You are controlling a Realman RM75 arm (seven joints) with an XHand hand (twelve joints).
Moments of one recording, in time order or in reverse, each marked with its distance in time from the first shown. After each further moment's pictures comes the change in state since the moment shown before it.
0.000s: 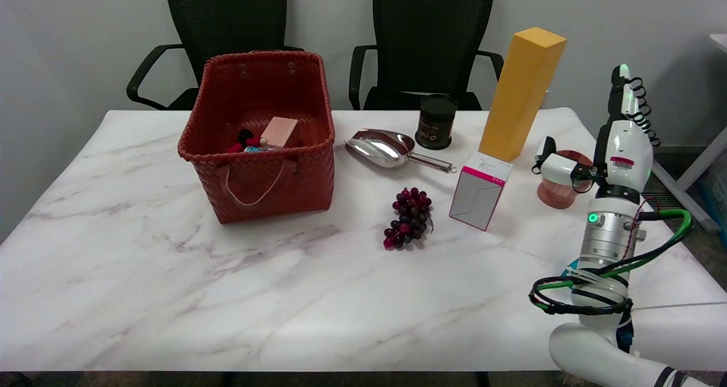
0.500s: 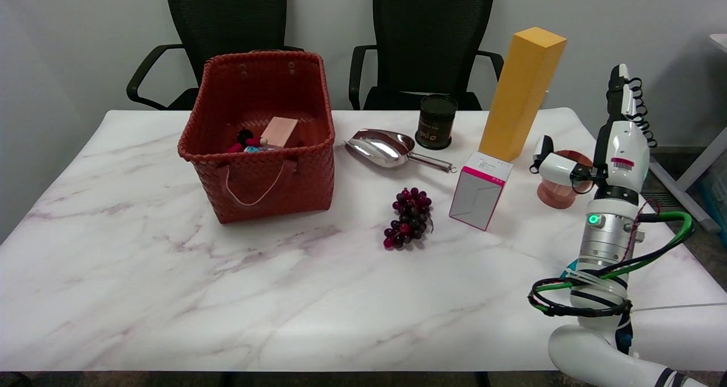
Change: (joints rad) arm -0.002 0.001 -0.009 0.004 -0.002 0.007 0.054
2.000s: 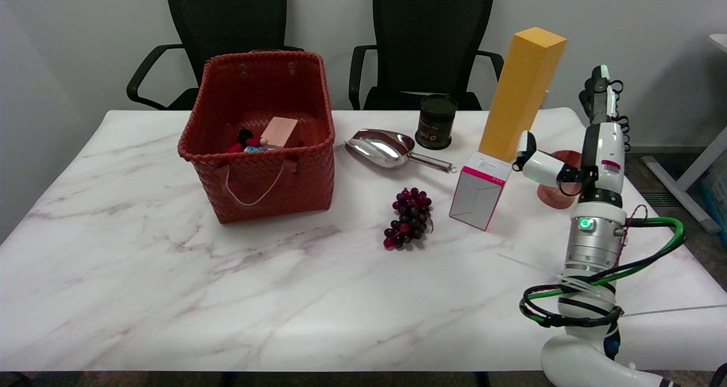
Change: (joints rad) arm -0.019 -0.019 -0.057 0.114 0.015 -0.015 0.114
